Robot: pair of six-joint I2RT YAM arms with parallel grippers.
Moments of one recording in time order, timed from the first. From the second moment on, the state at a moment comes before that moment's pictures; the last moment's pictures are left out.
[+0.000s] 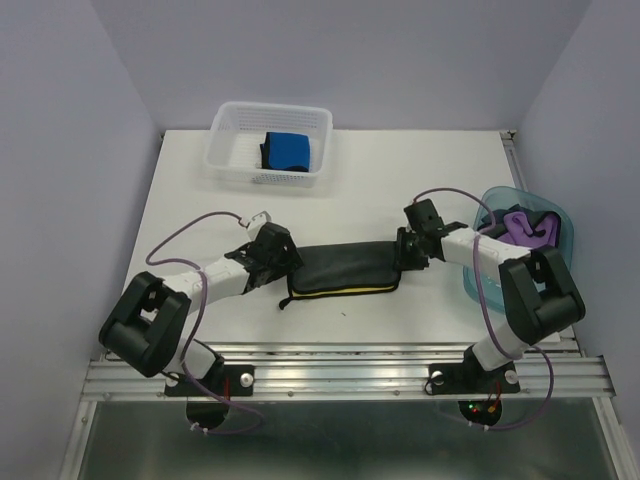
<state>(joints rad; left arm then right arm) -0.59 1.39 0.61 -0.11 -0.20 -0.93 0.38 1.58 0.86 -0.38 -0.04 0.48</state>
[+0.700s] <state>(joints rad) -0.58 1.47 0.61 -0.02 -0.16 -0.90 0.41 1.51 0.76 -0.29 -0.07 0.51</state>
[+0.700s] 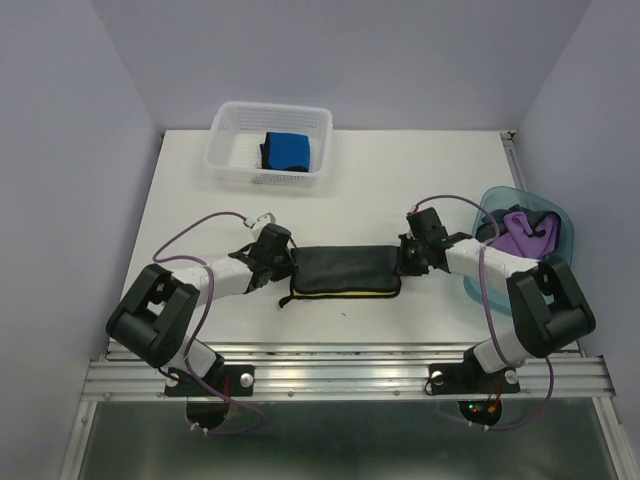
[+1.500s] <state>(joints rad) -0.58 1.42 0.52 0.09 -0.09 -0.90 0.84 1.66 1.13 -0.34 -0.14 0.53</state>
